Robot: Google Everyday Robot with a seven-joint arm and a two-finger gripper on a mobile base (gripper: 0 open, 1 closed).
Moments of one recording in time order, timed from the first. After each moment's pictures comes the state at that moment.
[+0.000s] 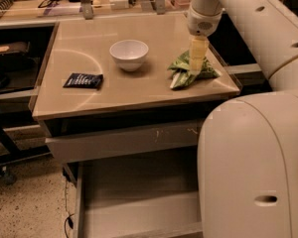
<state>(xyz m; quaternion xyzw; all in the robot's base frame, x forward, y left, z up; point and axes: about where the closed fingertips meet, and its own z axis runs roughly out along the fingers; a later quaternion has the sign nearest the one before) 0.725 -0.154 0.881 -0.67 0.73 -0.06 0.11</state>
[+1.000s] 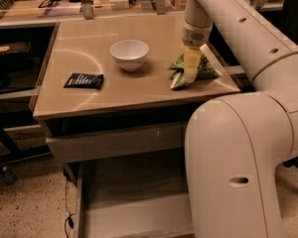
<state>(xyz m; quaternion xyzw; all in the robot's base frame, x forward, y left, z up) 0.738 -0.142 0.837 -0.68 0.73 -0.03 0.09</state>
